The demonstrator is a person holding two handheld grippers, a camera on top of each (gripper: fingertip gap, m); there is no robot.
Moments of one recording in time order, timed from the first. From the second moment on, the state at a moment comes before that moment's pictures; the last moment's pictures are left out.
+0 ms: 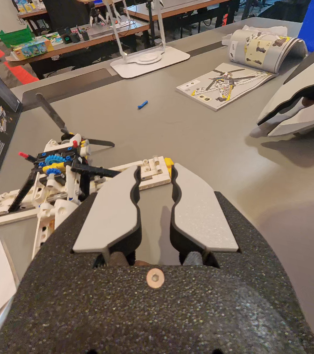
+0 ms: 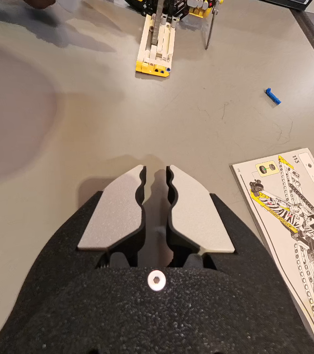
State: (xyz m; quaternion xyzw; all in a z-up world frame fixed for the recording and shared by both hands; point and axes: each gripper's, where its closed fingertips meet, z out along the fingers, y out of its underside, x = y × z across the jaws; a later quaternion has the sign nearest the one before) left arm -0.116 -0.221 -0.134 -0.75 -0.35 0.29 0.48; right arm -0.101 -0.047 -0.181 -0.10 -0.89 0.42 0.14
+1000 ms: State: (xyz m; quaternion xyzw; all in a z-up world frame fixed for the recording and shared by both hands) left arm -0.070 -0.358 -0.131 -0.73 -0.44 0.37 0.37; right arm -0.108 -0.057 -0.187 -0.11 -0.91 0.39 0.14
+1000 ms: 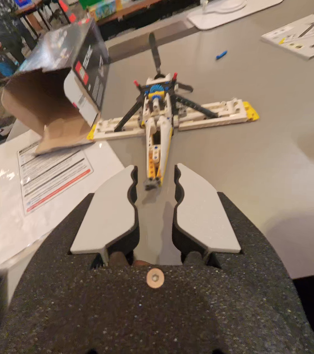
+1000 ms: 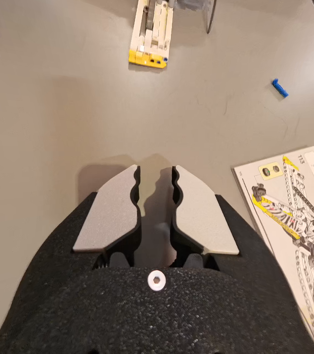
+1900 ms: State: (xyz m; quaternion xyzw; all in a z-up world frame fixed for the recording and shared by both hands) left arm -0.068 -0.356 -0.169 -0.79 -0.41 0.28 0.37; right arm -0.077 -0.343 -0.163 0.40 -0.75 0.38 0.37
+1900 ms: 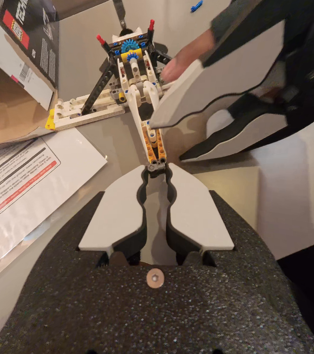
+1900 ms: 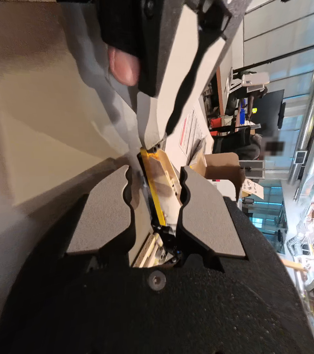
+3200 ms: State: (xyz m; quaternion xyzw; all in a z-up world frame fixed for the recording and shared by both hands) left arm -0.069 -0.350 -0.175 -0.77 -0.43 0.28 0.37; right arm -0.077 -0.362 -0.178 0.44 -0.73 0.37 0.38
